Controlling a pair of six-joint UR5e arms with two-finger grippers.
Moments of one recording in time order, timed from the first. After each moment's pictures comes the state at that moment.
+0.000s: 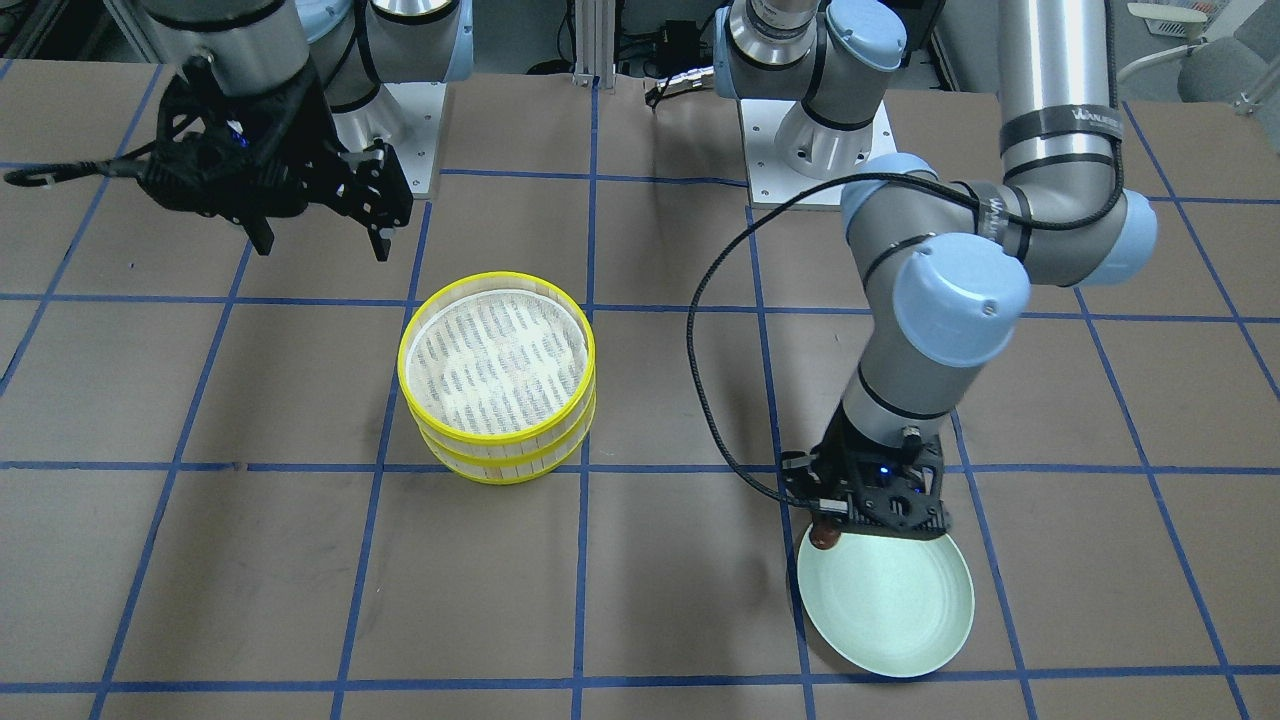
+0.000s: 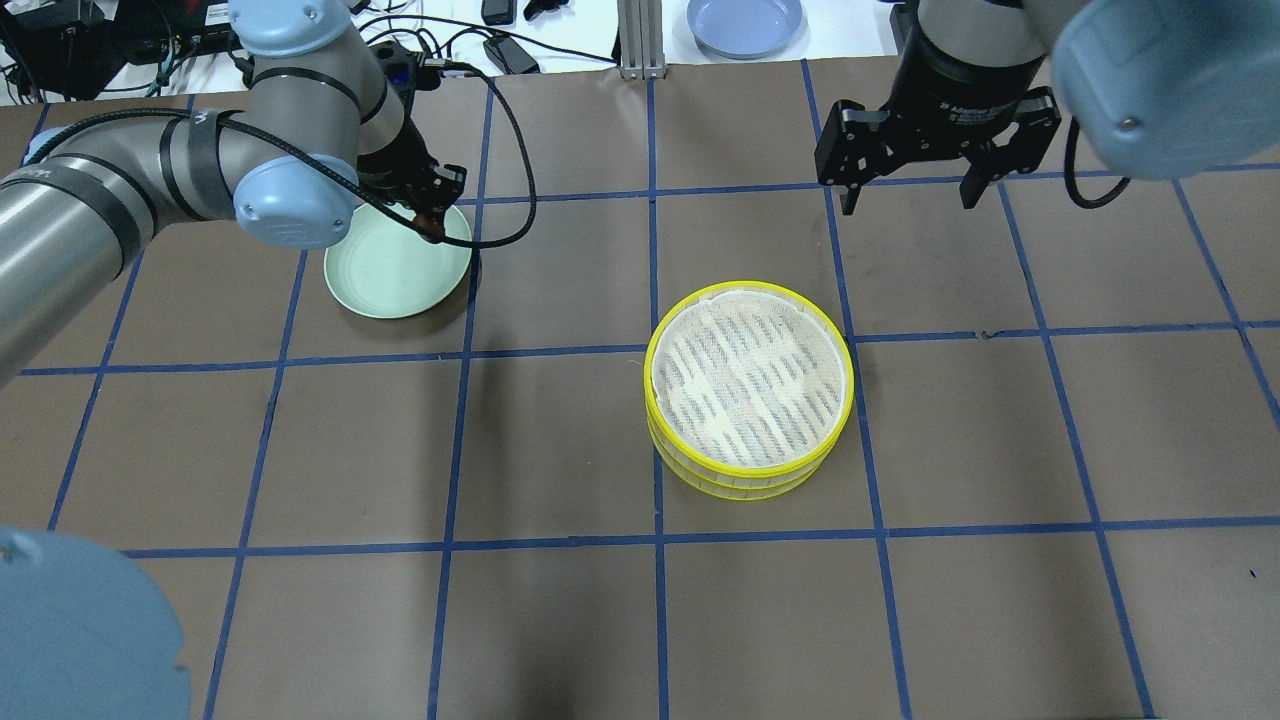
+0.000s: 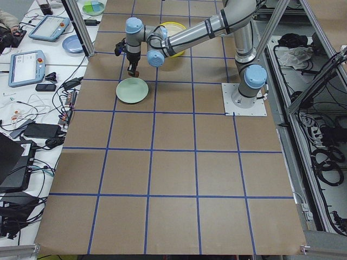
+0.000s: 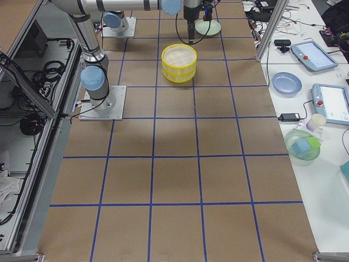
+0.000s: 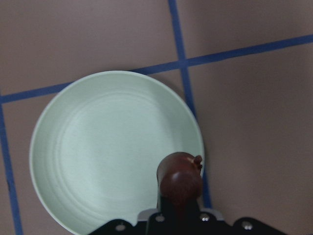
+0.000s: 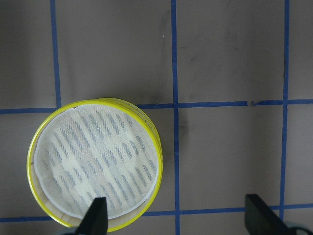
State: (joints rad) left arm -1.61 -1.94 -1.61 -1.00 1.56 0.04; right arm 1.65 -1.56 1.50 -1.57 -1.61 0.11
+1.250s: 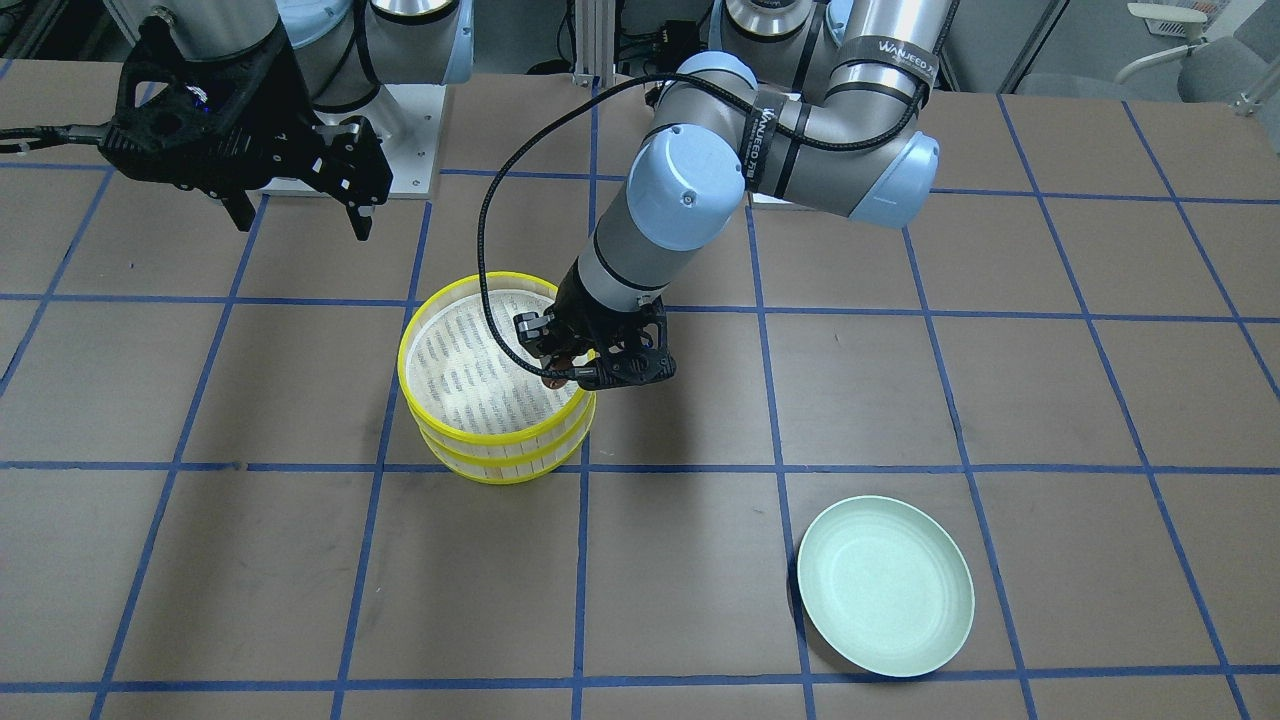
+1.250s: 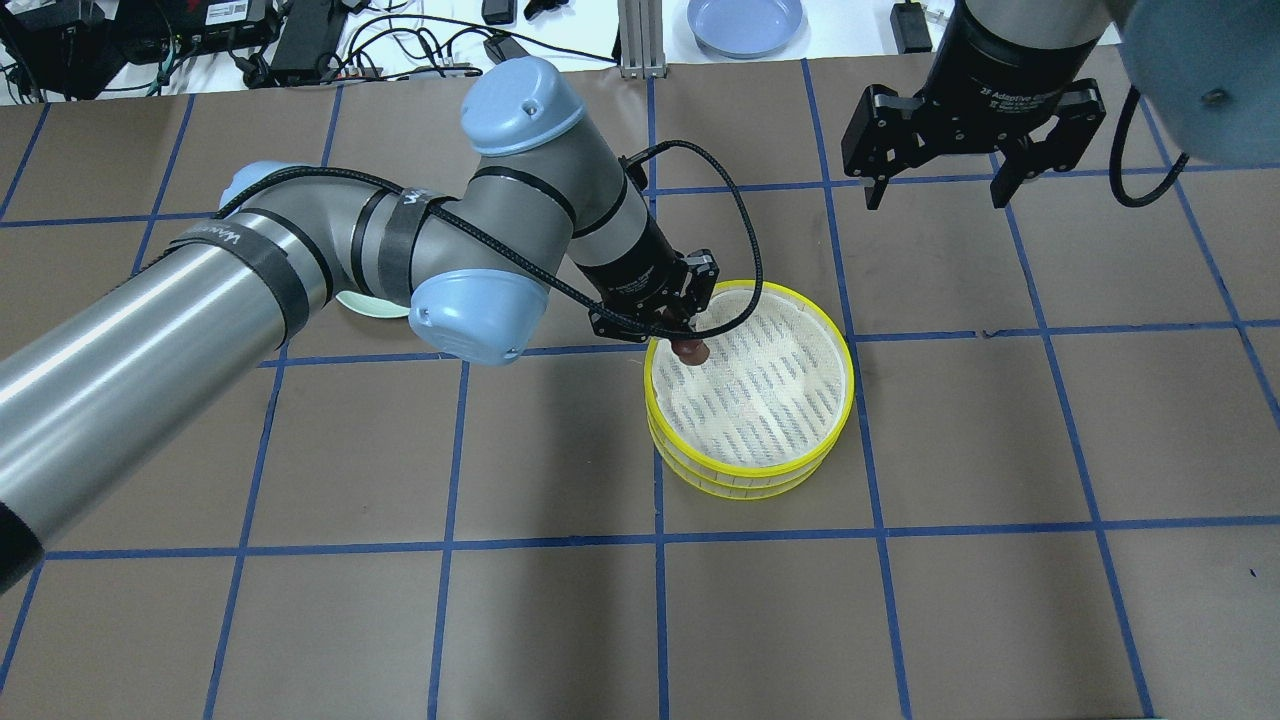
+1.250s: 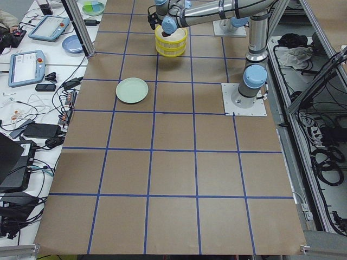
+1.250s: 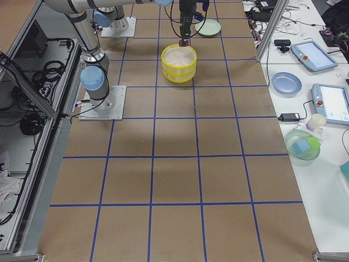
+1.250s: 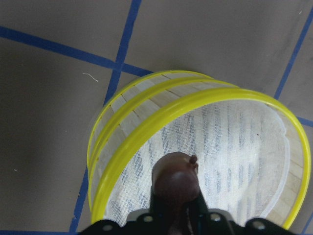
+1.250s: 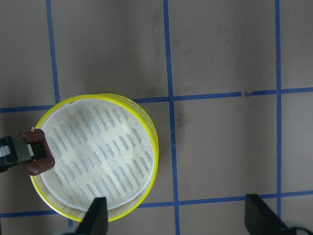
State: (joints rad) left arm -1.90 -1.88 -1.71 -1.08 1.21 -0.64; right arm 1.62 -1.58 1.50 -1.53 -1.60 0.11
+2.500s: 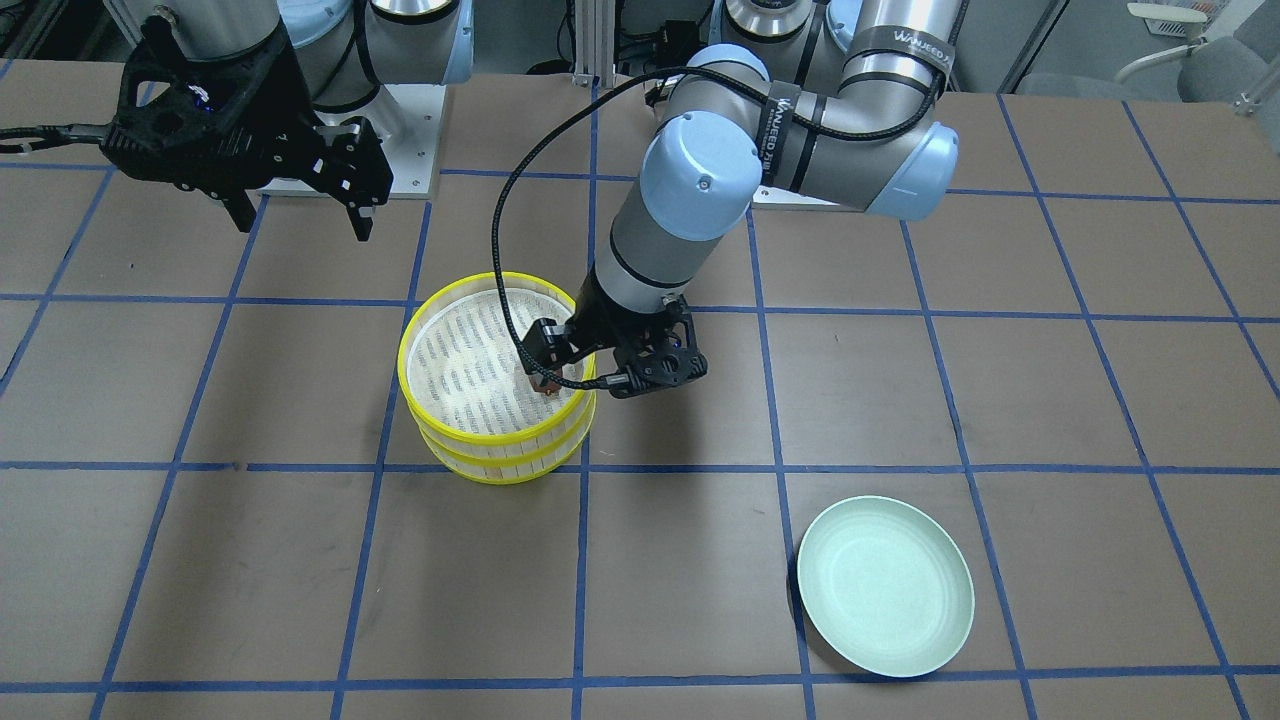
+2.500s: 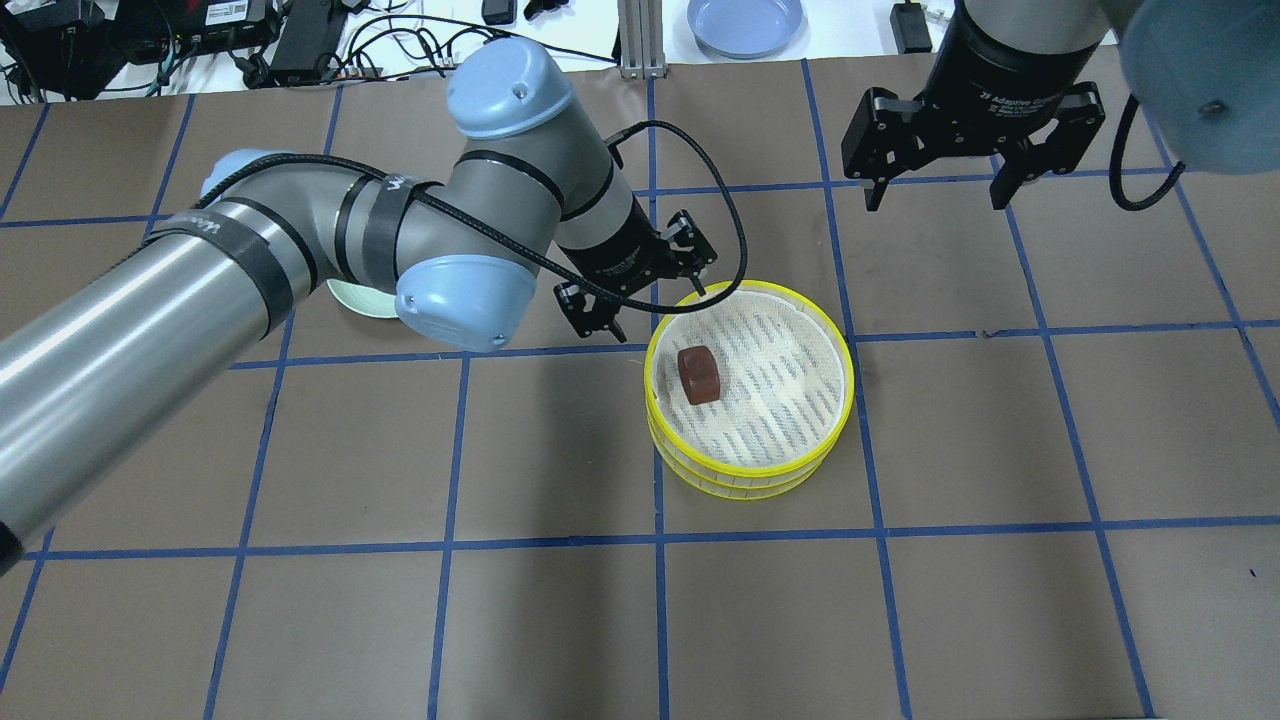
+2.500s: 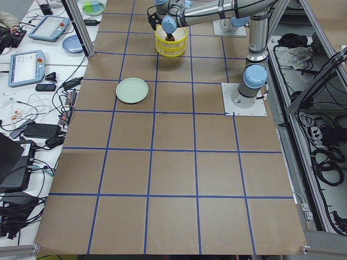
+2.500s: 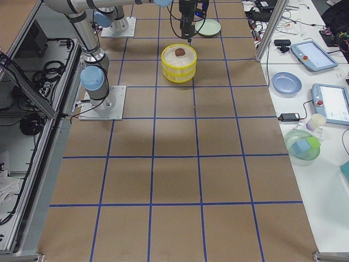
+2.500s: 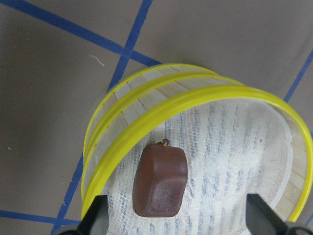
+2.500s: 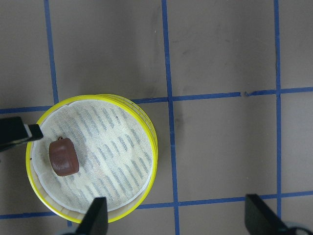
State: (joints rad) left arm -1.86 -1.85 -1.68 -1.09 1.33 -0.66; right arm 1.62 -1.58 1.51 -1.55 -1.60 0.11
